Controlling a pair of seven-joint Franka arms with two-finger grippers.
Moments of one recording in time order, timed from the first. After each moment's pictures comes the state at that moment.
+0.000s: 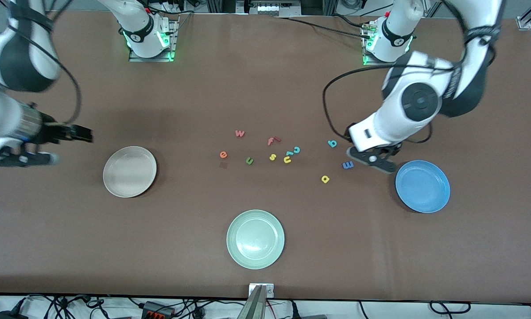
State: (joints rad) left arm -0.29 0.34 -0.11 -1.75 0.00 1.98 0.05; right arm 0.11 0.26 -0.05 -1.67 -0.01 1.75 -0.04
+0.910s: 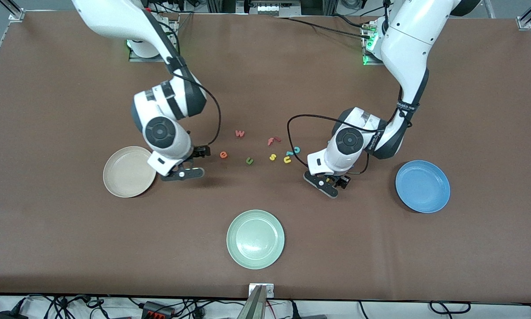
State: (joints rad) left arm -0.36 0.69 -0.11 -1.73 0.11 2.43 0.08; right arm 0.51 0.55 -0.04 -1.71 0.00 2.08 0.31
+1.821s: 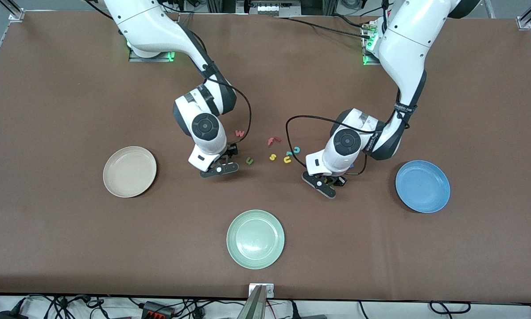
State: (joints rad) left arm -0.37 0.69 -0.11 -1.70 0.11 2.38 0.08; right arm 0.64 0.66 -0.04 -1.71 0.00 2.26 0.34
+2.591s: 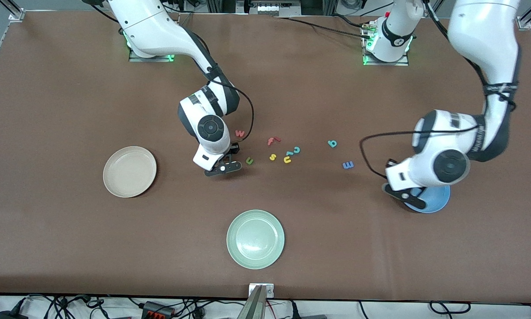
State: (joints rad) left arm -0.04 0.54 -0.07 -1.65 0.14 1.94 0.30; right arm 0.64 0.69 -0.04 -1.71 0.00 2.26 0.34
